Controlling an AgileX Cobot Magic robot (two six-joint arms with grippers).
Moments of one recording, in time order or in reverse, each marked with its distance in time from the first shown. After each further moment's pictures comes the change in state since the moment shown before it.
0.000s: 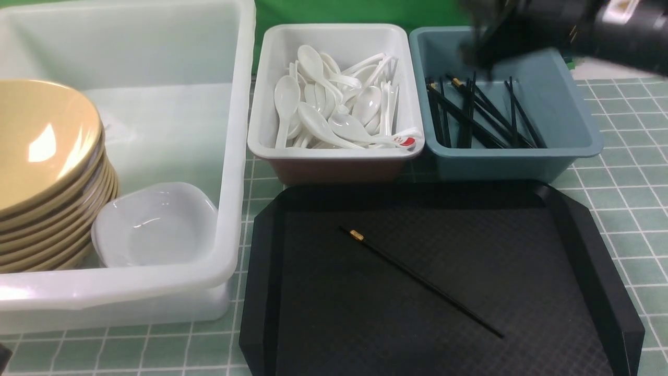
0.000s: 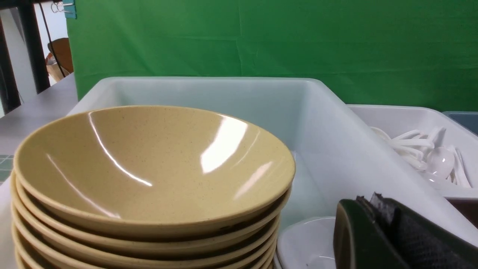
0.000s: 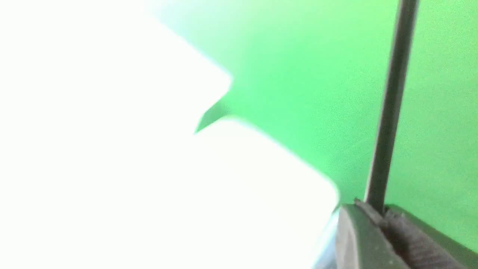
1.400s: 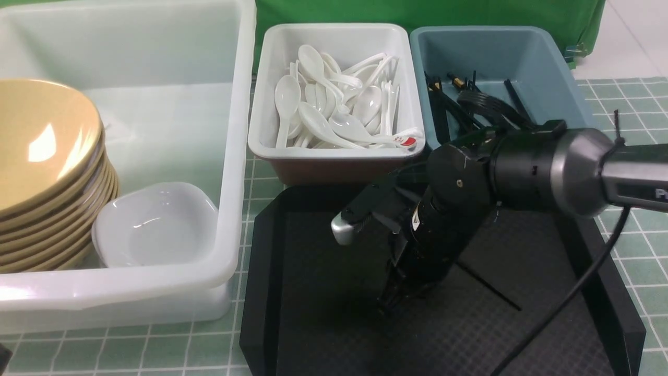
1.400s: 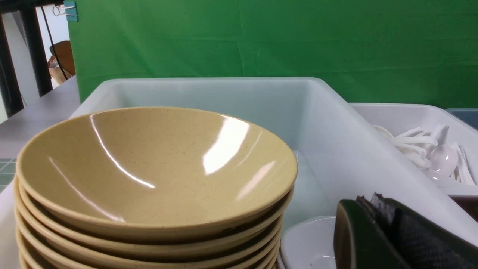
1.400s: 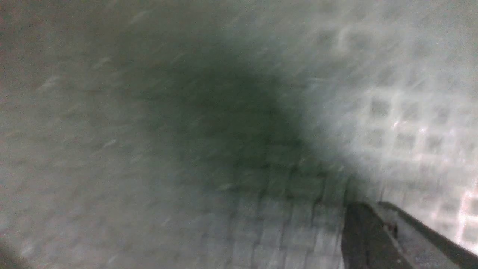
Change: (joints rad) right arm 0.244 0.472 -0.087 0.113 0.827 -0.052; left arm 0.000 0.000 0.000 0.015 0.001 -0.001
